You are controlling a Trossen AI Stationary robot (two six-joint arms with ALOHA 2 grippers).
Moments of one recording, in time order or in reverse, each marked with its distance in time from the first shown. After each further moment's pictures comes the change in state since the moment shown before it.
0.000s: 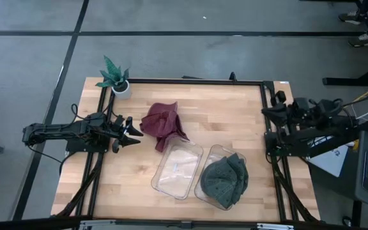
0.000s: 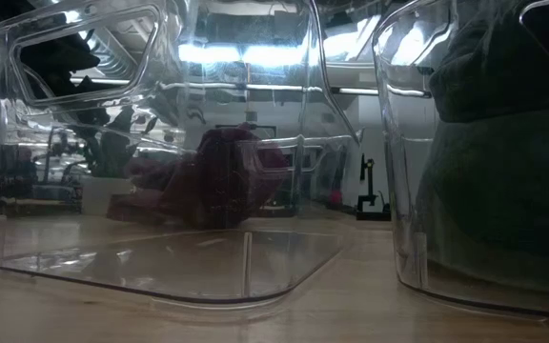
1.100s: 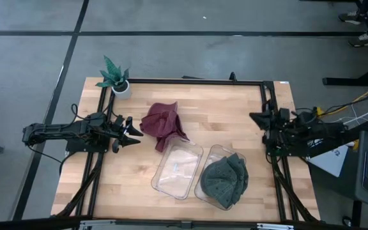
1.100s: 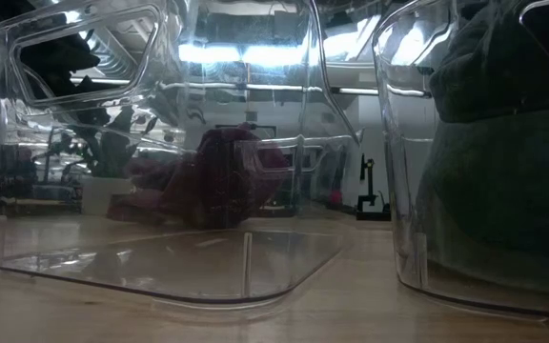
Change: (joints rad) left arm 0.000 0.000 0.000 0.001 0.000 0.000; right arm -0.005 -0.212 -0.388 0.205 0.153 -0.087
